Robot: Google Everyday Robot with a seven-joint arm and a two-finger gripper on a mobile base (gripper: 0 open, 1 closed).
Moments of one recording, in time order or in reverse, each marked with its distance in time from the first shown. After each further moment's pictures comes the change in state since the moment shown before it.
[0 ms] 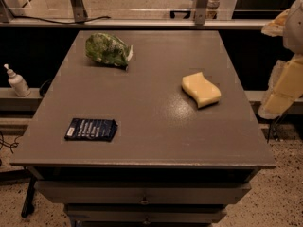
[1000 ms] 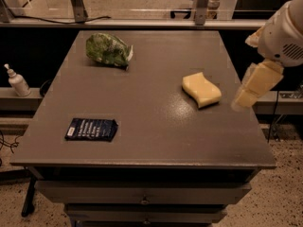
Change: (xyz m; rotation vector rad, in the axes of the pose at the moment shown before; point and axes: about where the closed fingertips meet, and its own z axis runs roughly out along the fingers) arm -0.008 -0.028 0.057 -0.033 -0.108 0.125
